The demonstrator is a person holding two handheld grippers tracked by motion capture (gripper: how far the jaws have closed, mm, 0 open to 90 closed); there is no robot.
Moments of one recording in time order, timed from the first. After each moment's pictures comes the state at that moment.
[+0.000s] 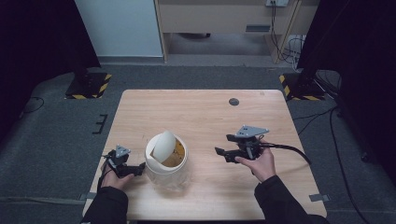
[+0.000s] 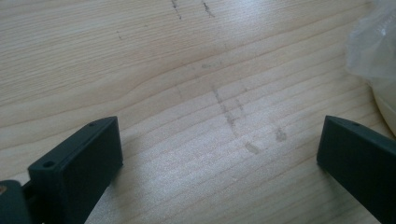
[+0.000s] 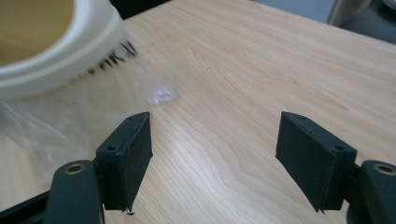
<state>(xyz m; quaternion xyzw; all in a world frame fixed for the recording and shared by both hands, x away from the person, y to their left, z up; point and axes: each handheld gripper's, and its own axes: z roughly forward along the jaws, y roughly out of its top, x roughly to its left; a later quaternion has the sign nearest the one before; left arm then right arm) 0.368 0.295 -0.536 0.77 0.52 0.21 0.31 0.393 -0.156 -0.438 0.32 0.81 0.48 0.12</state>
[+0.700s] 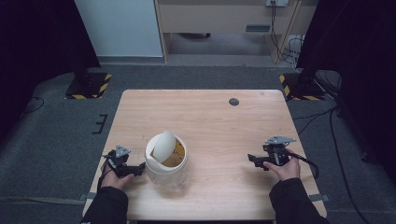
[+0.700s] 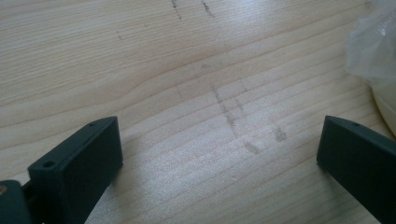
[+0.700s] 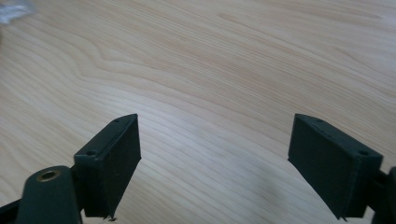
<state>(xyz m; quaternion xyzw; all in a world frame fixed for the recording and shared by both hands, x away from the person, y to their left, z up) 0.368 0.295 -0.536 0.77 0.52 0.21 0.31 0.399 -0.256 -0.498 0.46 0.79 0.37 0.15</state>
